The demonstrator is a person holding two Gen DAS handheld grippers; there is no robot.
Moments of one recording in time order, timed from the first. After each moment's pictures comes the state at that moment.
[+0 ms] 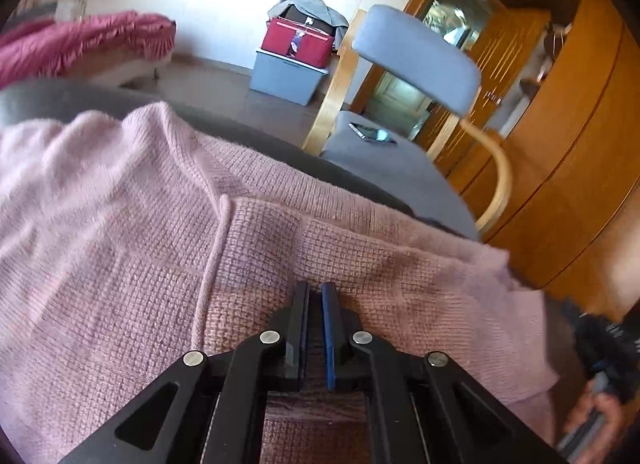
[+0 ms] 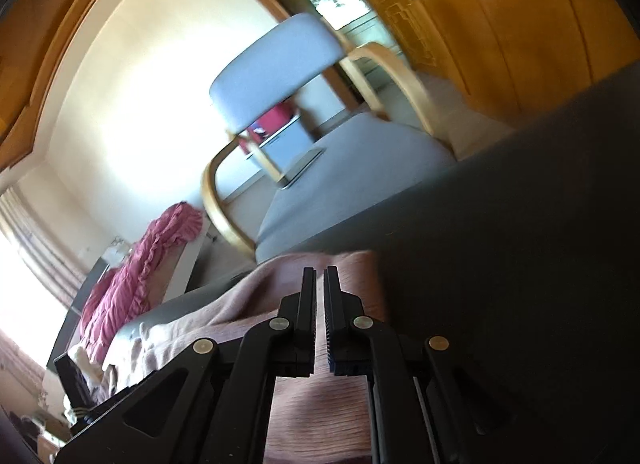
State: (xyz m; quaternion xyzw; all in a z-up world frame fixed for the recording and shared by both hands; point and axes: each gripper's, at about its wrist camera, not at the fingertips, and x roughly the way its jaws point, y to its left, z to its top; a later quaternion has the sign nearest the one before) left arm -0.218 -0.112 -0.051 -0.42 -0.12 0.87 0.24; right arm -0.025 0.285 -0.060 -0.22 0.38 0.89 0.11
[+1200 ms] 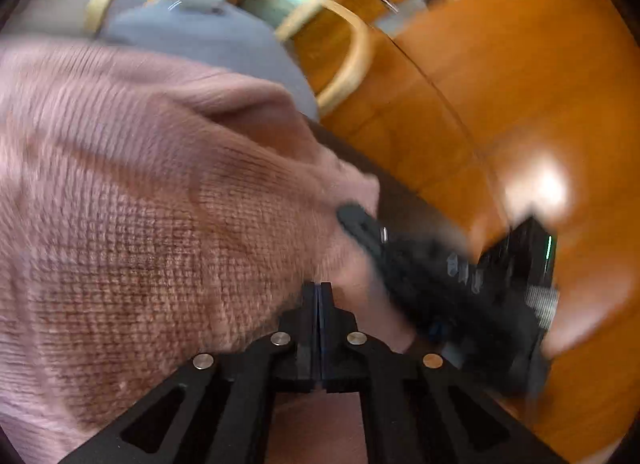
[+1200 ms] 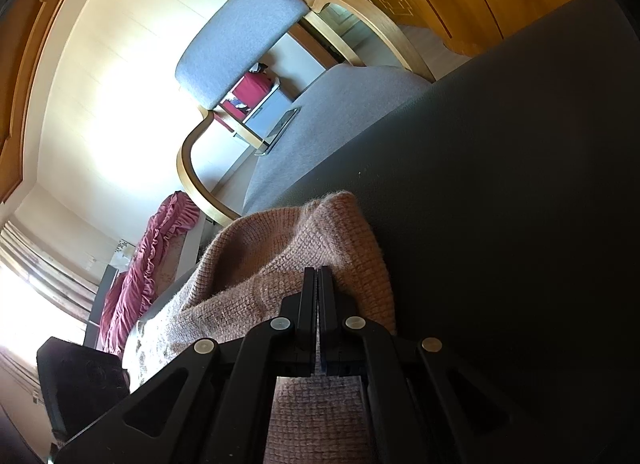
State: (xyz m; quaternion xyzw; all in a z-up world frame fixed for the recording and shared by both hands) left arm -0.140 0.066 -0.070 -0.50 -0.07 0.72 0.47; right arm -0.046 0.287 -0.103 -0.27 0.43 0.86 0.11
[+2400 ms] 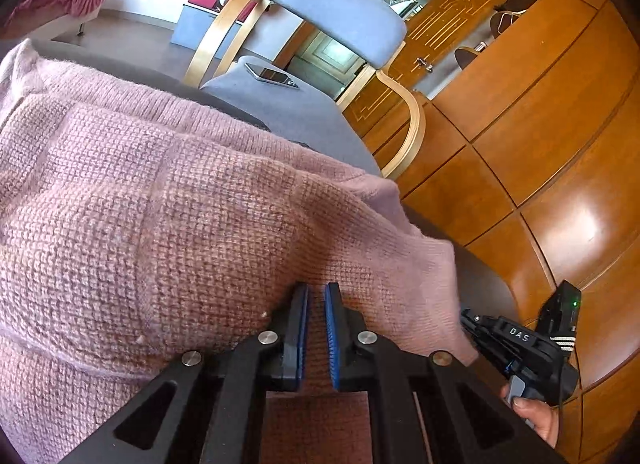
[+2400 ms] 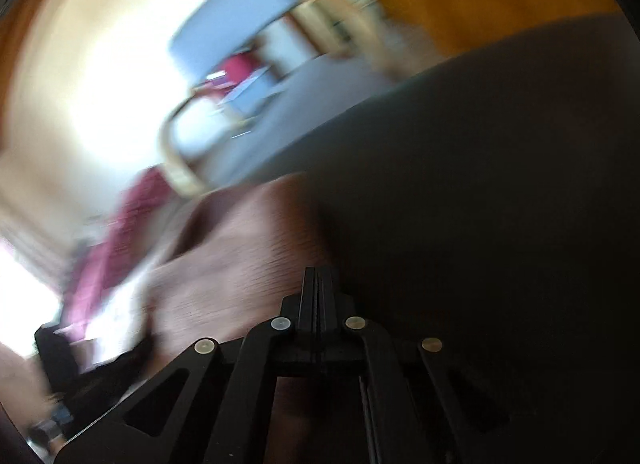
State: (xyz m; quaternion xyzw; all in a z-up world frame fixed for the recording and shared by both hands) left arm -0.173 -0.031 -0.071 -0.46 -0.15 0.79 0.37; right arm -0.006 0.292 -0.087 -0.31 0.36 0.86 0.17
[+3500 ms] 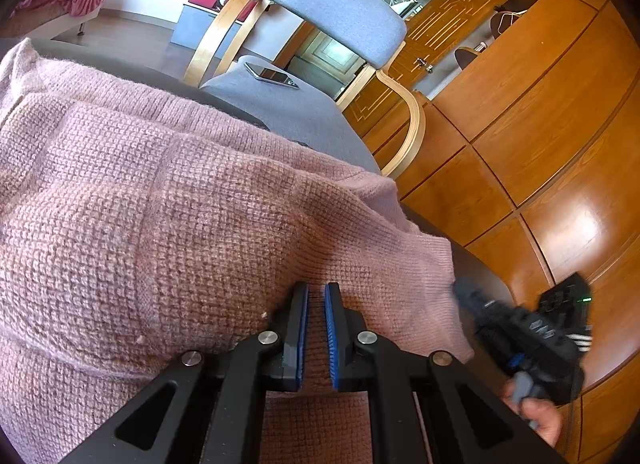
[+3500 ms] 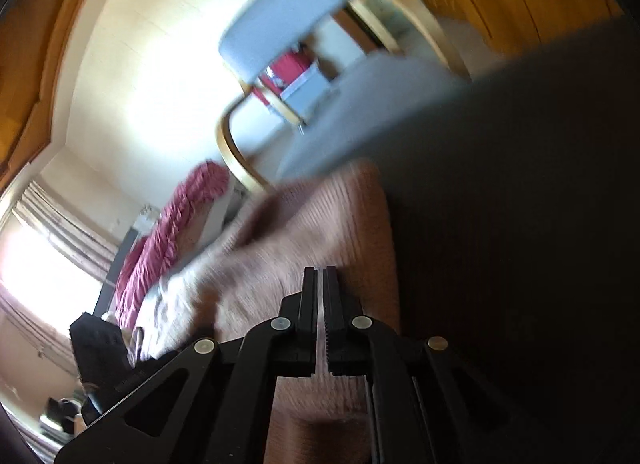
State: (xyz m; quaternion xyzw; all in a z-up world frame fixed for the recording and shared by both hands) left arm -0.168 -0.031 -0.072 -0.46 -0.15 0.79 0.37; right arm -0.018 0.287 -0.057 -0.25 0.39 0.89 0.04
